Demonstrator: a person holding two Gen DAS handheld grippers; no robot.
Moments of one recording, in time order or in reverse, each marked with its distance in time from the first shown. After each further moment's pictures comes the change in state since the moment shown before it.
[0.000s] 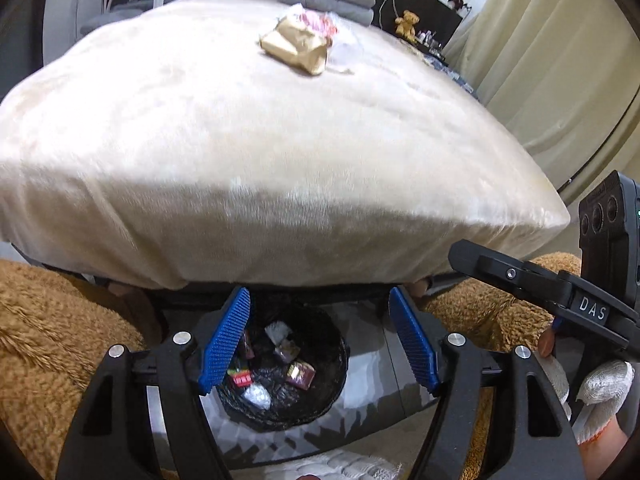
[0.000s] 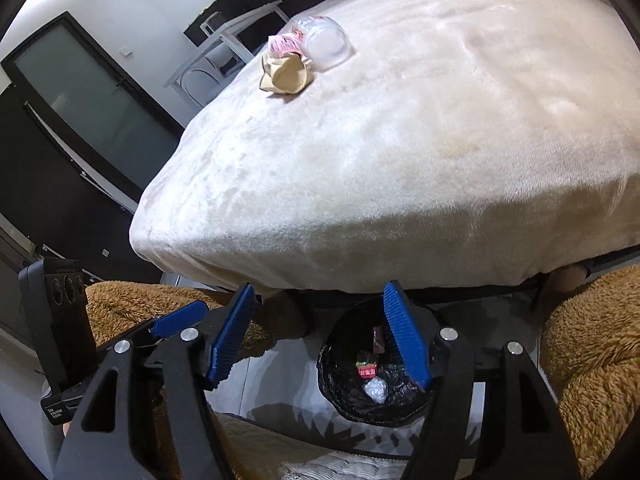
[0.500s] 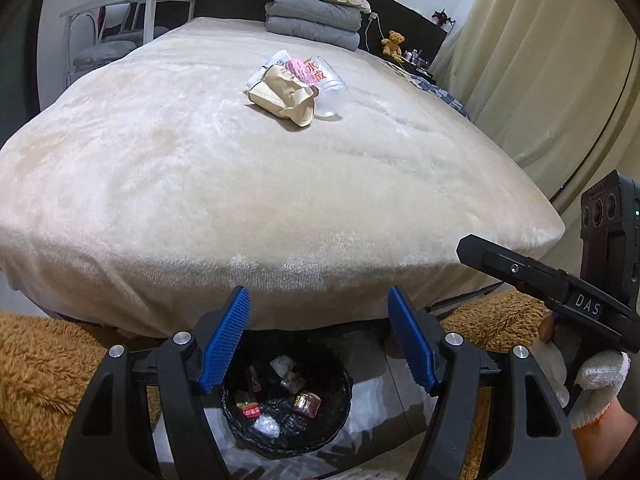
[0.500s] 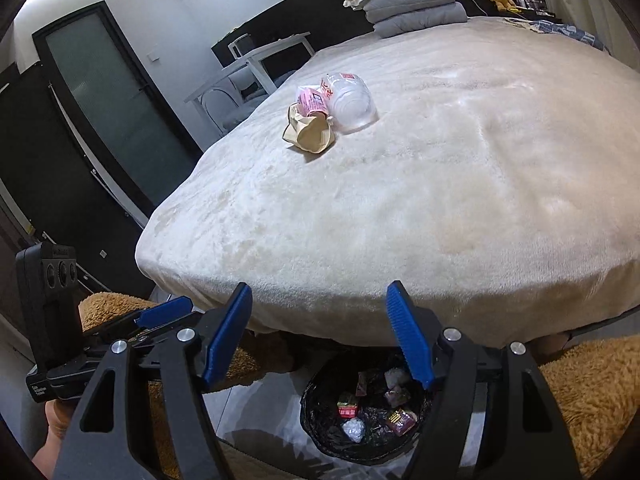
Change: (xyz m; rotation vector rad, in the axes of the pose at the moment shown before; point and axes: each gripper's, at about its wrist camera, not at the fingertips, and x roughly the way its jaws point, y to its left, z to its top) left arm -0.019 -0.007 0.036 0.050 -0.076 -0.003; right arm -0.021 0.014 0.041 -0.122 -0.108 -0.007
